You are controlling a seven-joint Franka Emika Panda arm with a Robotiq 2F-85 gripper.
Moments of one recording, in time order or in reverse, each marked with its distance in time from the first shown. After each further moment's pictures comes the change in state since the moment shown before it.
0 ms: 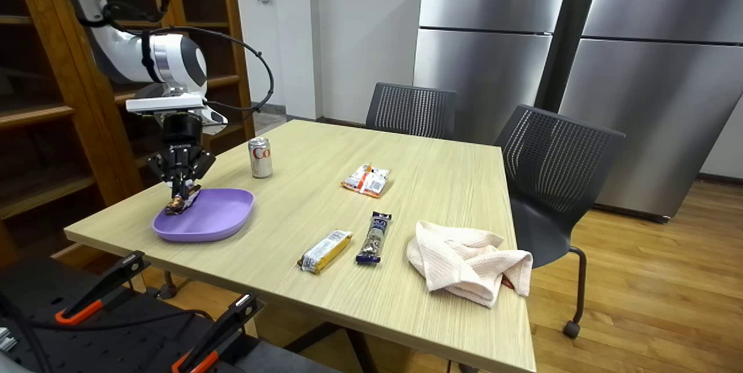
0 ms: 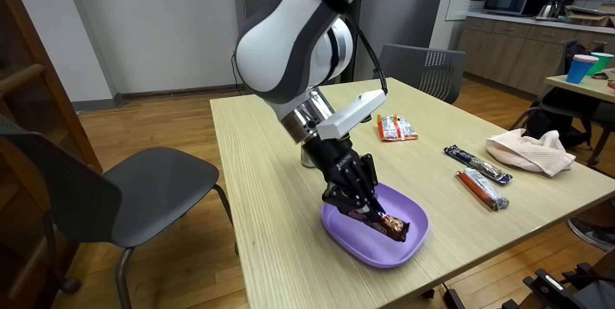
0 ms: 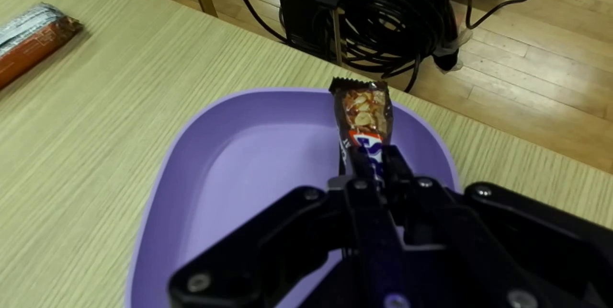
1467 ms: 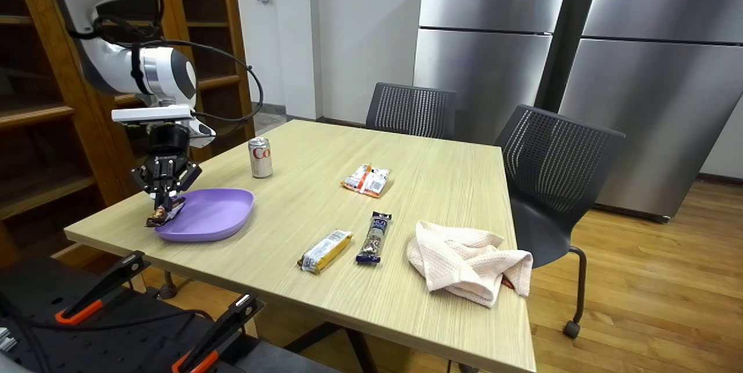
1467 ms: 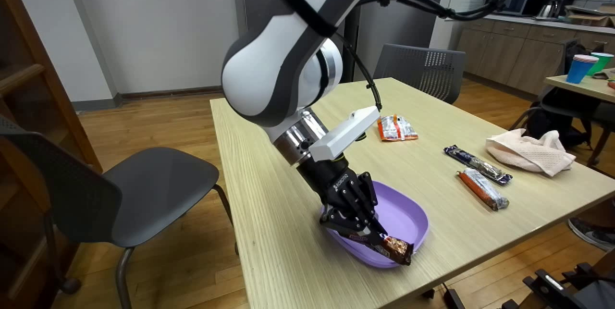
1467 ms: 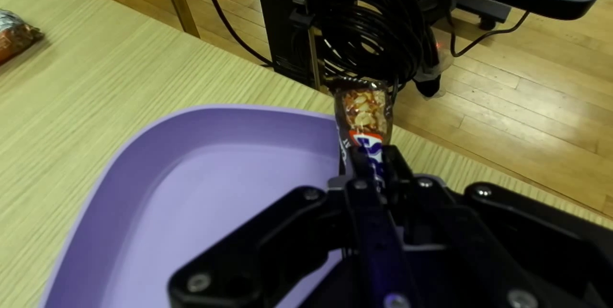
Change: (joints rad) arm 0.026 0.054 0.019 0.018 0.015 -0.039 0.003
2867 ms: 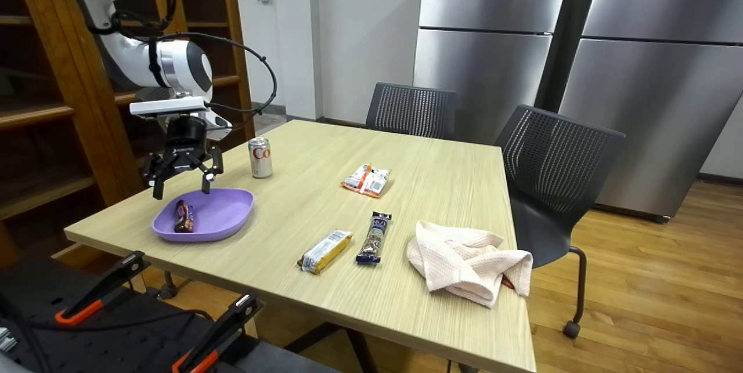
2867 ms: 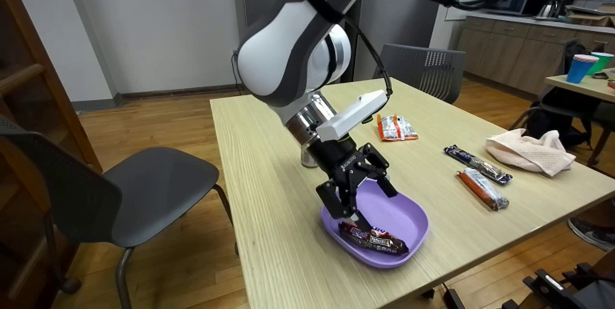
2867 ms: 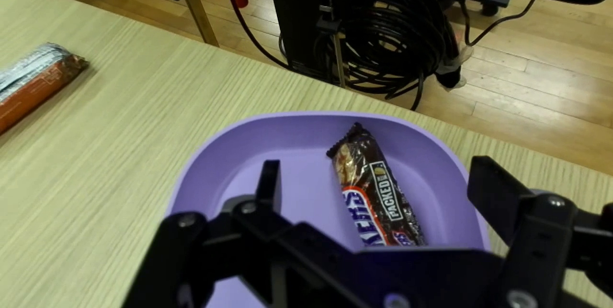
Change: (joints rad) arm -0.025 -0.016 -0.038 0.026 0.001 -0.036 0.031
